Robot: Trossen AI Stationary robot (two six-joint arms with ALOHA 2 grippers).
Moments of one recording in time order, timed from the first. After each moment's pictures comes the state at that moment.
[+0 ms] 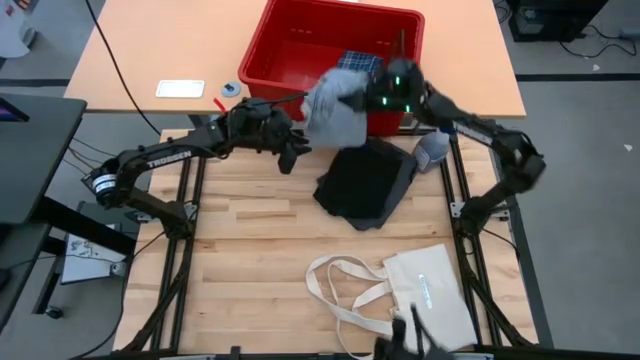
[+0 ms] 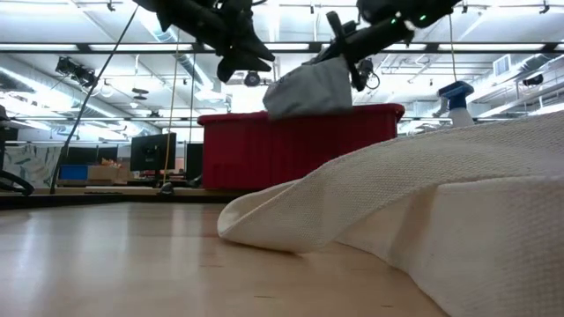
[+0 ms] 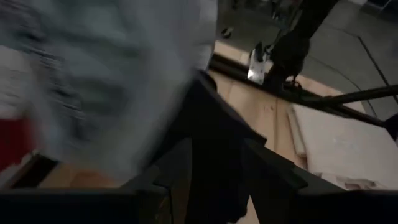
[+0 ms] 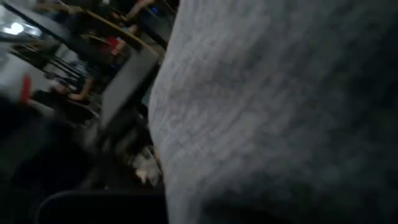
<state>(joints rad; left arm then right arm) 0.48 1.38 1.20 -0.27 0.29 -0.14 -0.71 1.54 1.37 -0.14 -0.38 0.68</state>
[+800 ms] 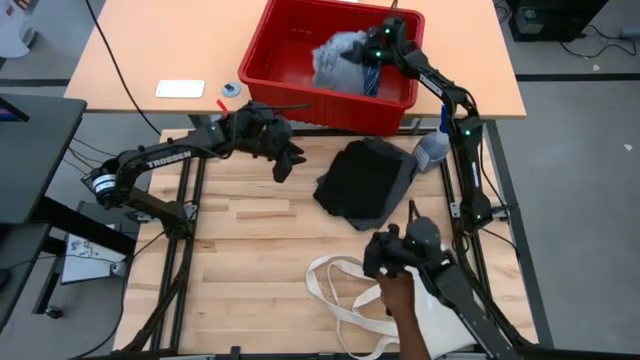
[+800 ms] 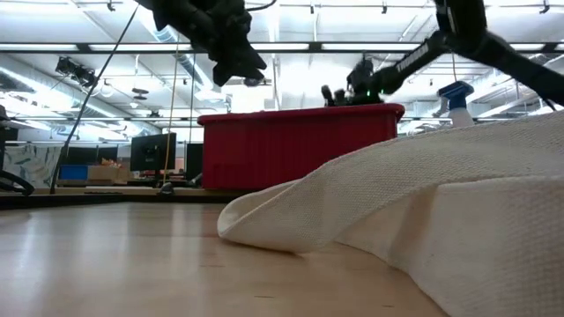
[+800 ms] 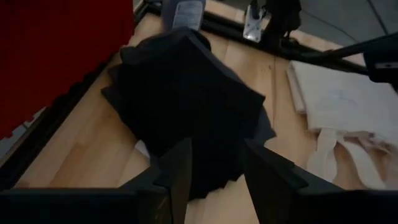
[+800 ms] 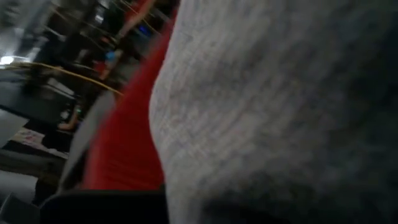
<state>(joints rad) 0.48 1.38 1.20 -0.41 0.32 -0.03 -1.10 2.28 2.10 -0.18 -0.69 0.62</state>
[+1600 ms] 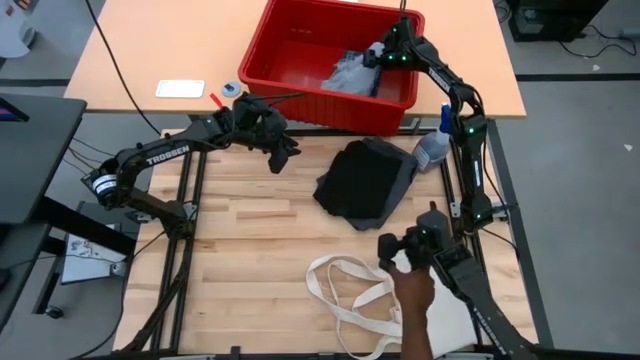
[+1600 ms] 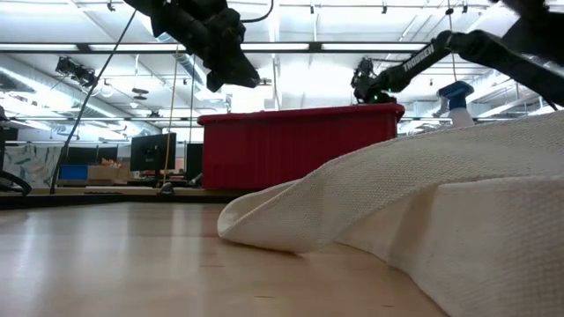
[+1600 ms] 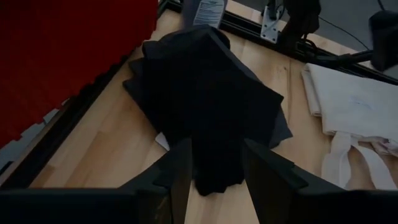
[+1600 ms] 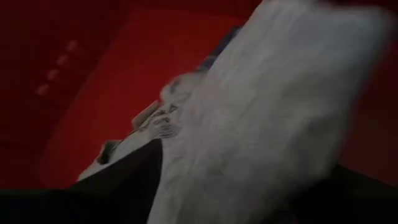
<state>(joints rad) 0.57 1.38 1.20 -0.44 0.36 -0.01 -1.16 2.28 2.17 -0.60 -0.29 0.36</state>
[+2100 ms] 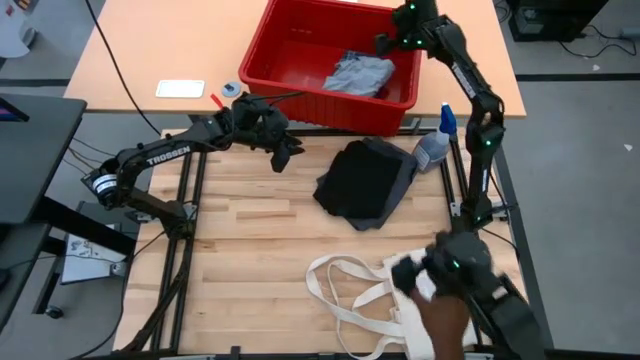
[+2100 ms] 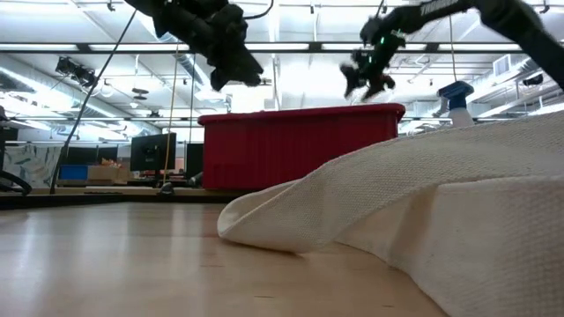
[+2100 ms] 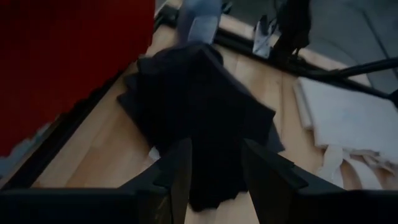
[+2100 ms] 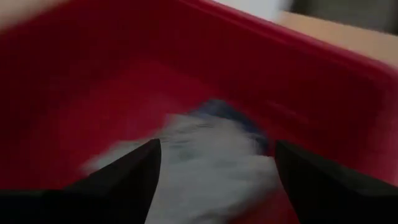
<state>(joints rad) 0.55 1.38 1.20 -0.38 0.37 -0.05 -1.09 2.04 2.31 -0.86 -0.03 0.06</state>
